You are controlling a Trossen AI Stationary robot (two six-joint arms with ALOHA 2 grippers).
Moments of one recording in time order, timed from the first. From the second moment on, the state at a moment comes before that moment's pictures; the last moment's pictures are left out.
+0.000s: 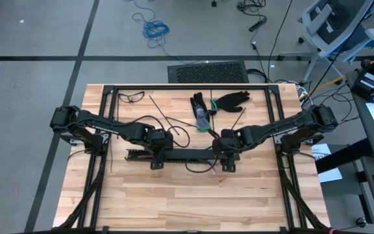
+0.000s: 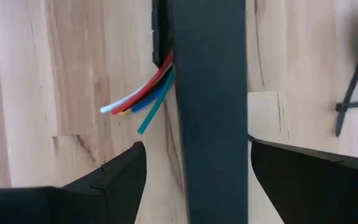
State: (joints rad) left arm -0.07 1.51 0.98 -0.65 0.07 -0.12; right arm 0.15 1.52 1.02 -0.75 0.04 0.22
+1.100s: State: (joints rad) left arm -0.07 1.51 0.98 -0.65 0.07 -0.13; right arm 0.04 1.53 0.80 -0.47 -0.07 0.14
